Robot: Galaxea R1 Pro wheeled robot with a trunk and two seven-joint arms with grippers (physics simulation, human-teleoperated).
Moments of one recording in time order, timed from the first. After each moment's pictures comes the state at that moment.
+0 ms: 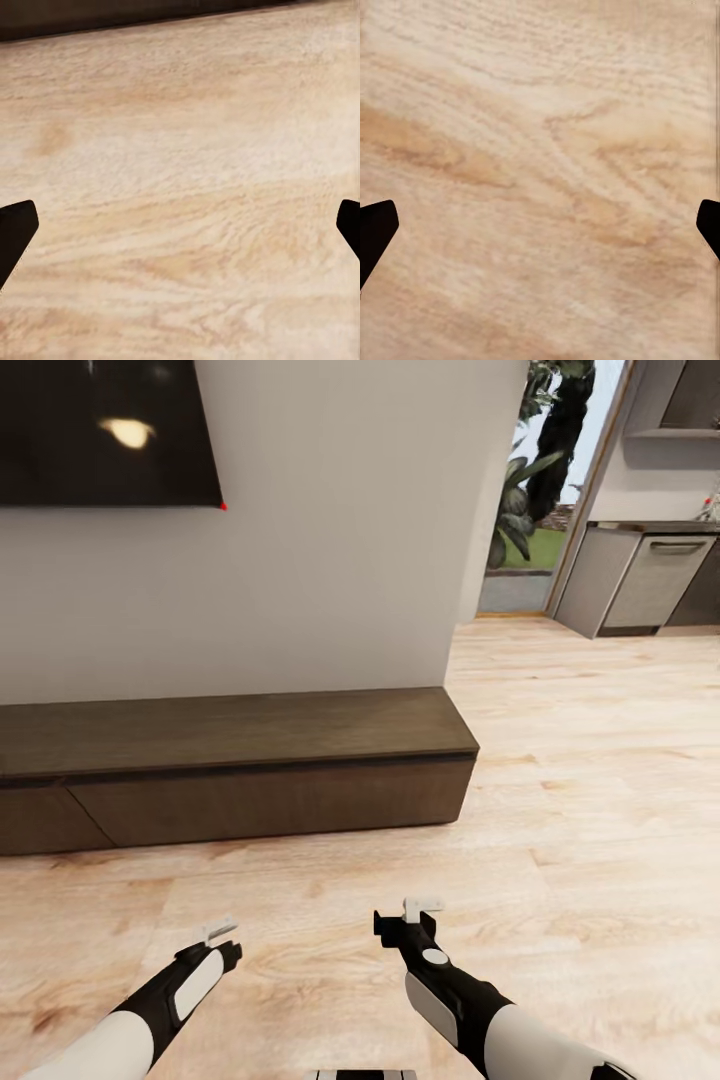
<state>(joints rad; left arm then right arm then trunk) -0.62 0.10 -0.37 -0.43 0.78 0.25 0.45 -0.67 0.11 0.88 -0.40 -0.81 -0.13 -0.29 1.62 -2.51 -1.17</state>
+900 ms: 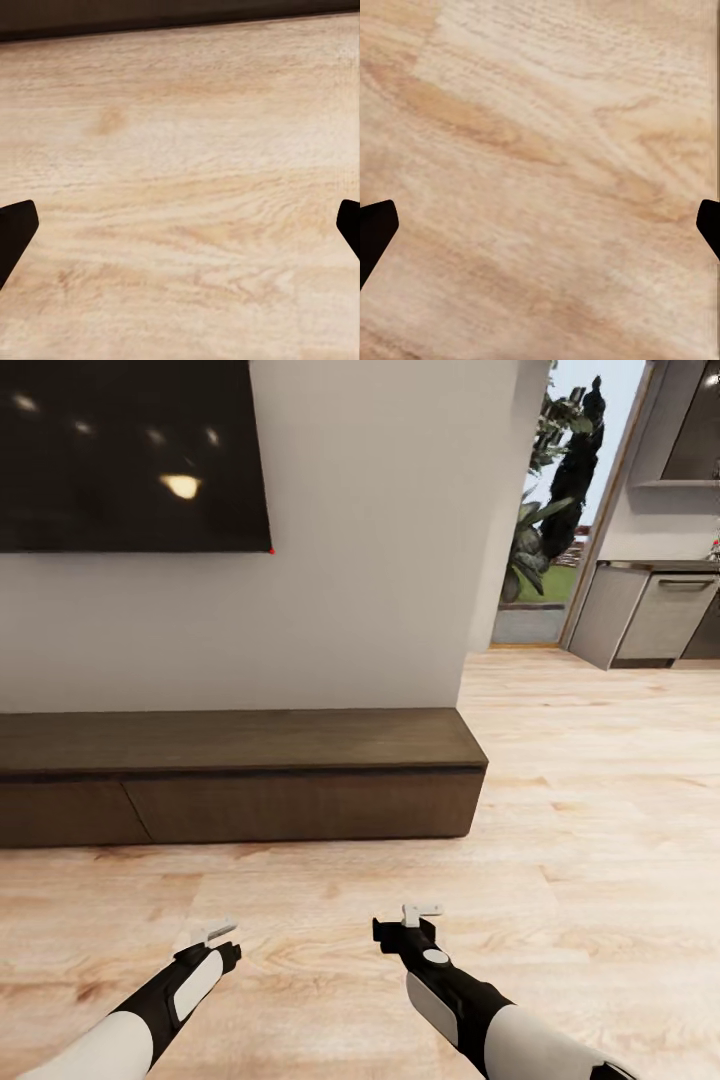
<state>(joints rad) -0.62 0.10 -0.37 -0.43 0.78 0.25 0.45 -0.67 0.11 0.87 -0.39 -0.82 -0.08 -0.26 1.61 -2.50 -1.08</state>
